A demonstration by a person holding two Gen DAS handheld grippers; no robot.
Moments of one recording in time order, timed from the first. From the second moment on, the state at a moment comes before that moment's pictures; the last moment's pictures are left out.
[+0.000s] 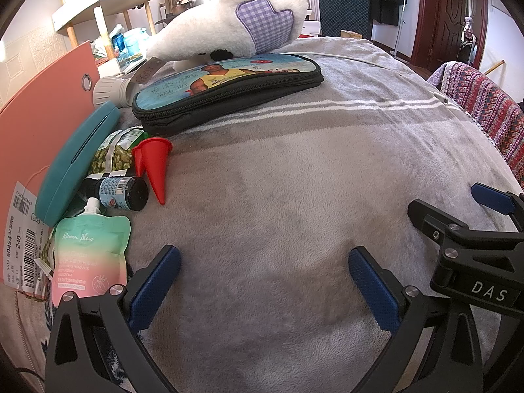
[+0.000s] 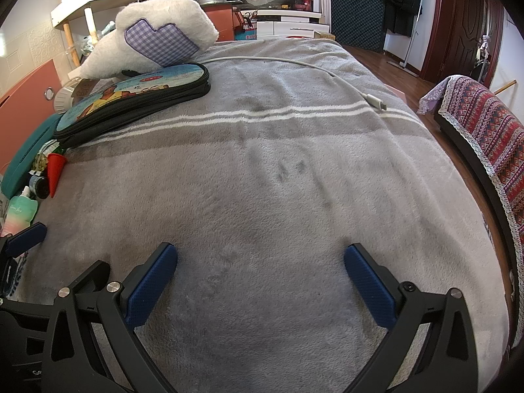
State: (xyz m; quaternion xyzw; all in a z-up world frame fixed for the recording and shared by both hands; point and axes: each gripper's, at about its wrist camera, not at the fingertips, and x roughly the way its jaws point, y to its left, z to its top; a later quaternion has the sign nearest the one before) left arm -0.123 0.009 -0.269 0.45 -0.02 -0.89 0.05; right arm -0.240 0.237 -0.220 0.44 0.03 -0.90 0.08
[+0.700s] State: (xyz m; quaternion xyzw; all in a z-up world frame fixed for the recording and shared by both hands) left arm -0.125 0.011 -0.269 0.45 -0.01 -0.89 0.05; right arm -0.240 0.237 -0.221 0.44 0.03 -0.90 0.08
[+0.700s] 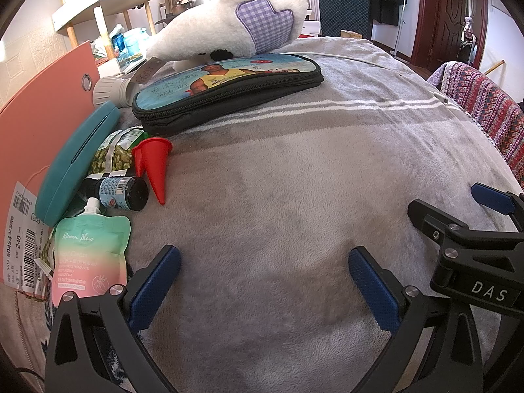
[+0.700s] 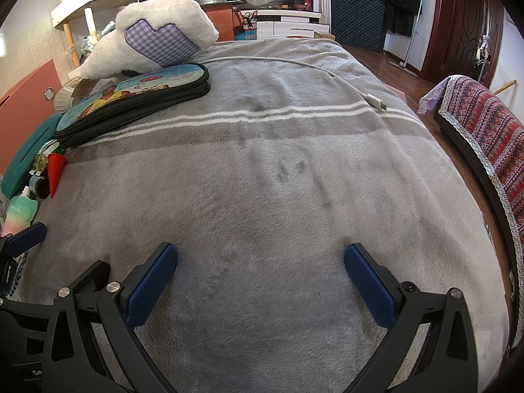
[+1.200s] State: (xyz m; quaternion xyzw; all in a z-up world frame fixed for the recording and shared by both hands) left arm -0.125 0.010 -0.269 0.45 -0.01 -0.89 0.05; right arm -0.240 0.237 -0.220 0.44 0.03 -0.90 0.08
